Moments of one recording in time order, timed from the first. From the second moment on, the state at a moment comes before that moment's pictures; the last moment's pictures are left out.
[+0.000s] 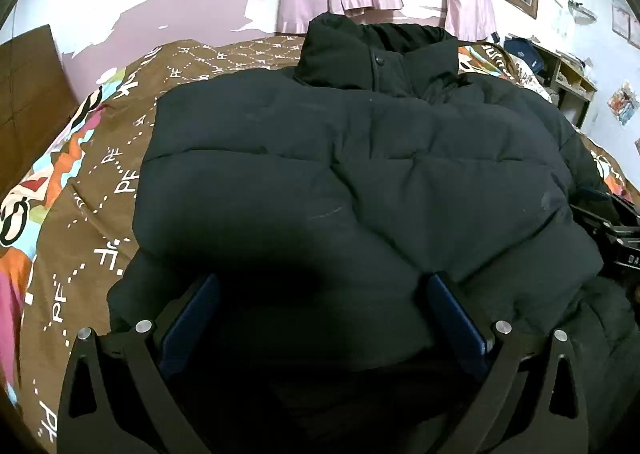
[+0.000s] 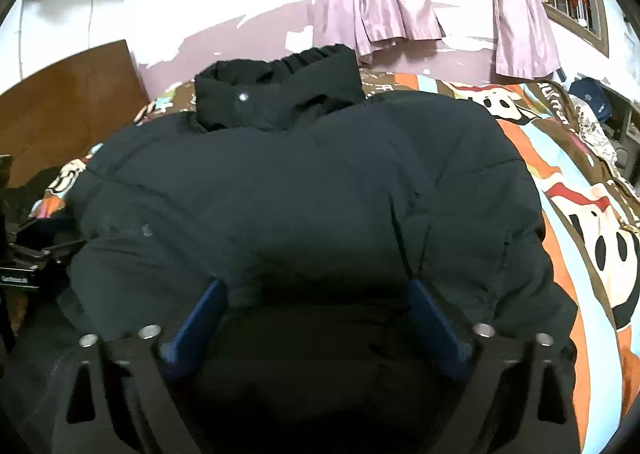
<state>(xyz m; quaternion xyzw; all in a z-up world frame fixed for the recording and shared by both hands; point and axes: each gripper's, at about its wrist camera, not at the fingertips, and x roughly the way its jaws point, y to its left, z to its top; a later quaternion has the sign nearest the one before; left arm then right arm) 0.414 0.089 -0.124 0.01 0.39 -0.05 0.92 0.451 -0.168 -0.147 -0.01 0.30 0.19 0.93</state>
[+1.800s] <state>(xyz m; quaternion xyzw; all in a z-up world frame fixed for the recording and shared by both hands) 0.642 0.117 -0.038 -0.12 0.36 -0.11 0.92 0.694 -0.122 -0.035 -0.01 0.32 0.20 0.93</state>
